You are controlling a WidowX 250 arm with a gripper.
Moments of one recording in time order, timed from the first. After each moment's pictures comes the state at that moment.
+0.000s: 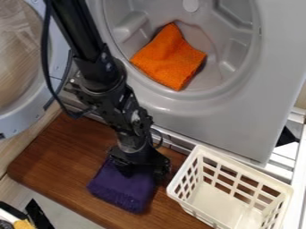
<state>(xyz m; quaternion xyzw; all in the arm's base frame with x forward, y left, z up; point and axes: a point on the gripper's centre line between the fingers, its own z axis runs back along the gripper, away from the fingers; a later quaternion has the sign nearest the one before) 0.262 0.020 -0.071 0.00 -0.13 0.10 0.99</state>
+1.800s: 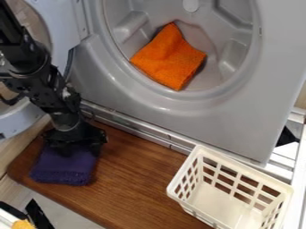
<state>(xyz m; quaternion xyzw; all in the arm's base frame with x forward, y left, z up) 0.251 0.134 -0.065 0.04 -0.14 0.25 0.96</state>
